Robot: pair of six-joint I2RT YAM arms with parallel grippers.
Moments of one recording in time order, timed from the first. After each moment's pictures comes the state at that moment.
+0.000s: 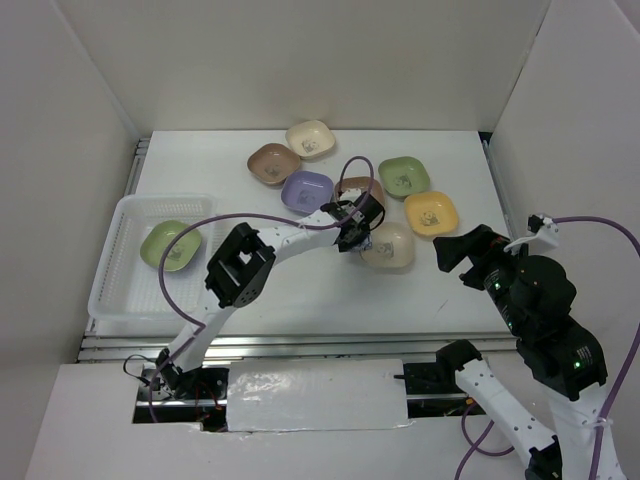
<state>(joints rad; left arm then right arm) -0.85 2.32 1.90 -0.63 -0.25 -0.90 0.38 0.49 1.15 -0.93 0.25 0.64</state>
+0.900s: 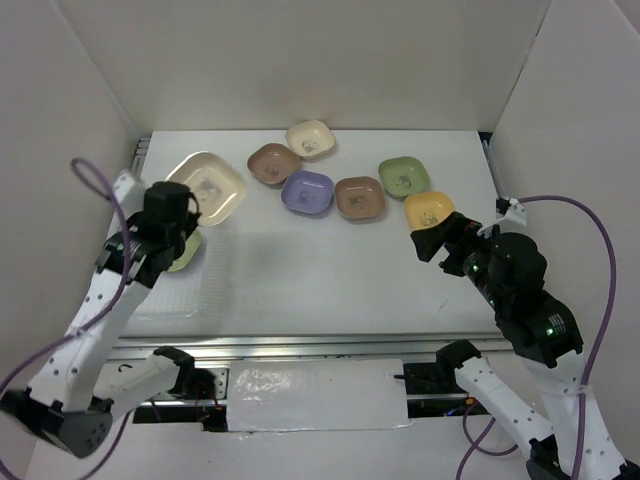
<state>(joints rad) -0.42 1.05 1.23 -0.82 -0.59 -1.06 0.38 0.58 1.09 -0.82 0.14 0.63</state>
